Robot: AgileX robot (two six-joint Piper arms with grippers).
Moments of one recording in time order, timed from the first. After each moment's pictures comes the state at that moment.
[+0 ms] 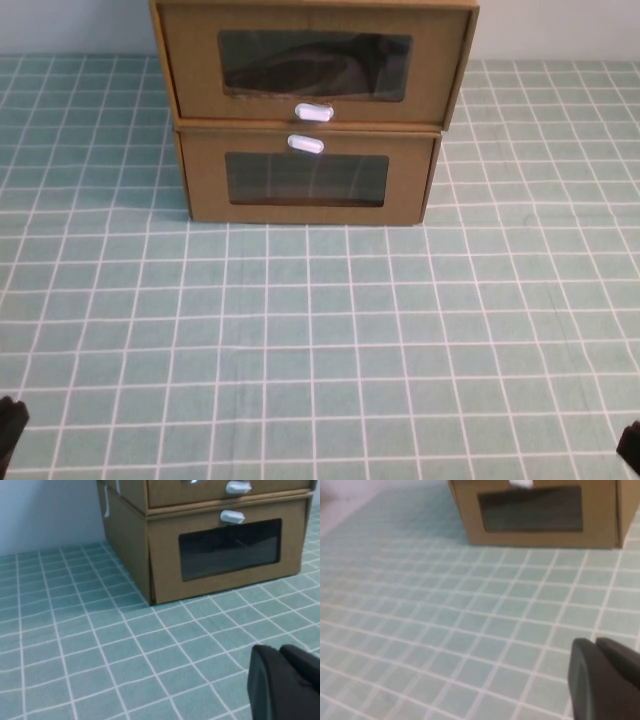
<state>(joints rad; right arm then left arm) 0.51 0.20 -0.22 0.37 0.37 -0.11 -0.23 0.06 -0.03 -0.64 0.25 0.69</state>
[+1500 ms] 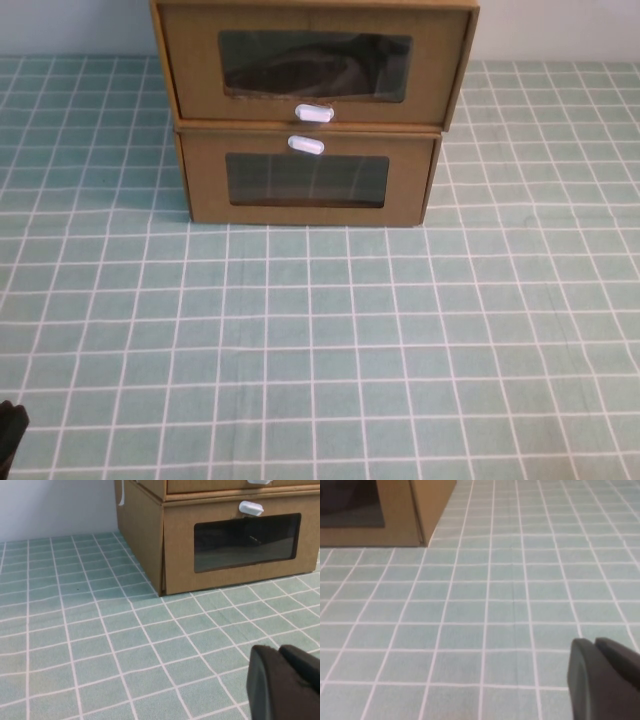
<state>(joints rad) 0.05 -0.01 0.03 0.26 0.33 -0.25 -0.23 0.07 0.03 -0.68 0.18 0.69</state>
